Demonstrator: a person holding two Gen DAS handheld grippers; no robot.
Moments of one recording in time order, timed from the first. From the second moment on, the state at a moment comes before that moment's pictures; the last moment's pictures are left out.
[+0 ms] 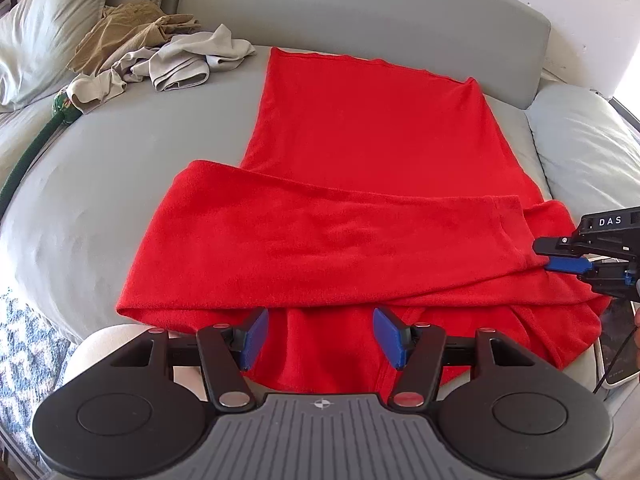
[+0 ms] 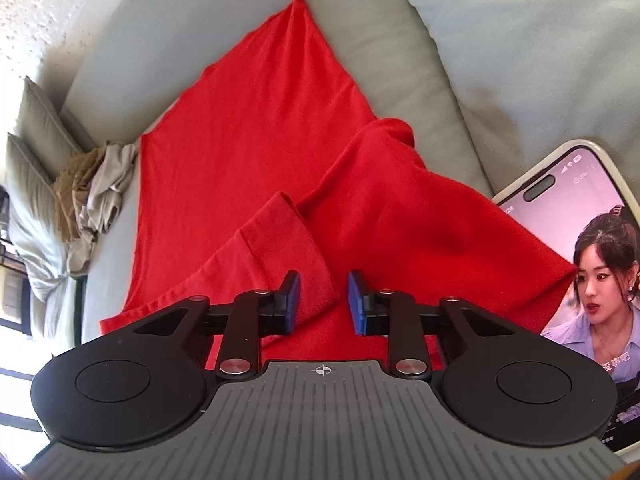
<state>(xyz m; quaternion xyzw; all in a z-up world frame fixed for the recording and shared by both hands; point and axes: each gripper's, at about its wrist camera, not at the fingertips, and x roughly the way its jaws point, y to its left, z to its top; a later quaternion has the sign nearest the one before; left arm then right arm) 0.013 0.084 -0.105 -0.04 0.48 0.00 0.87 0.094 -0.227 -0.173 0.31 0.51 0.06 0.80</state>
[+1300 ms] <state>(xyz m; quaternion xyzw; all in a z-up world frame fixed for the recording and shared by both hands) 0.007 0.139 -0.092 -0.11 0.45 0.04 0.88 0.030 -0.240 -0.096 0.12 0.46 -0.01 0.88</state>
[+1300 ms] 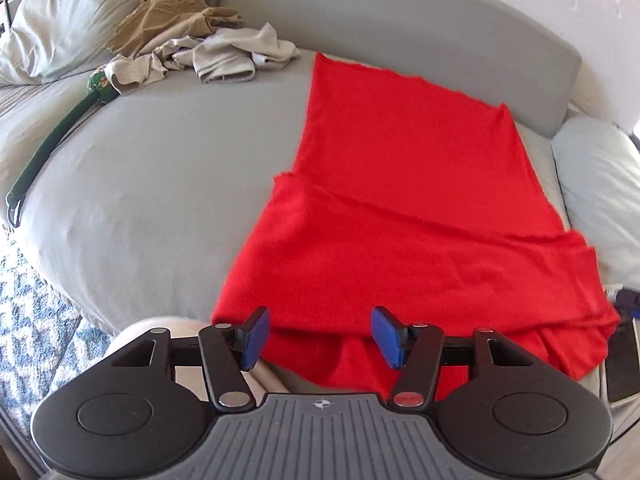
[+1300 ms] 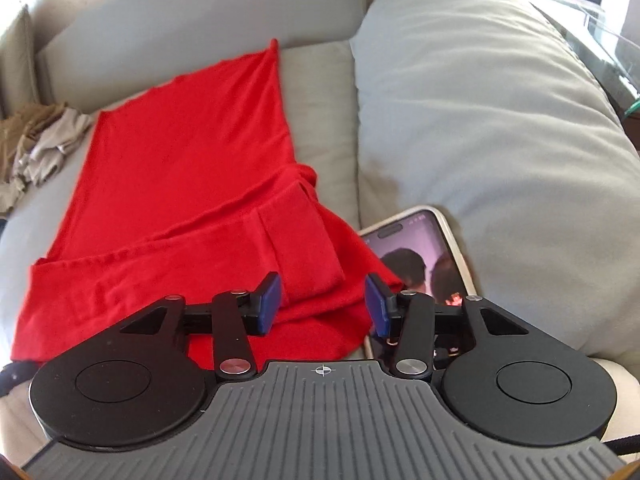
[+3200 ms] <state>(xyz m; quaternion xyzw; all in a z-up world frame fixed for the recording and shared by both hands) -0.034 0.111 -0.121 0.05 0.57 -0.05 0.82 -0.014 -0.155 -0.126 -0.01 0.57 0.11 0.81</state>
